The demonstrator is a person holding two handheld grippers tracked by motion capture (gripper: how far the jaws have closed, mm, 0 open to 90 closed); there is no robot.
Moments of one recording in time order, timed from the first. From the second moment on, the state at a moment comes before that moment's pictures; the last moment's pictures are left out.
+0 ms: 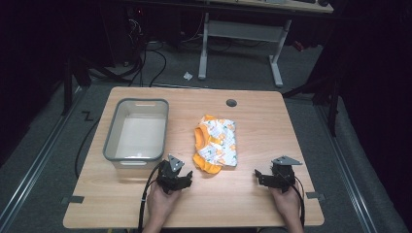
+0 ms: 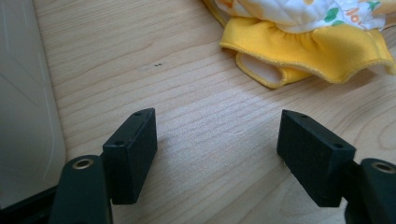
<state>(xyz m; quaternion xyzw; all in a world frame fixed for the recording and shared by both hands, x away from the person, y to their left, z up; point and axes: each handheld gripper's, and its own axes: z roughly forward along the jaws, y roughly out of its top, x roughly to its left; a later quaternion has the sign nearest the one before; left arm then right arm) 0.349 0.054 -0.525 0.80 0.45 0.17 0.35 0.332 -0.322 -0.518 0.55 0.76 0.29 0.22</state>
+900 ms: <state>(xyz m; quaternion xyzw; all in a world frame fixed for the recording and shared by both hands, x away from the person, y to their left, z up) 0.349 0.053 -0.524 0.81 0.44 0.16 0.35 0.332 -0.322 -0.518 0.54 0.76 0.29 0.21</state>
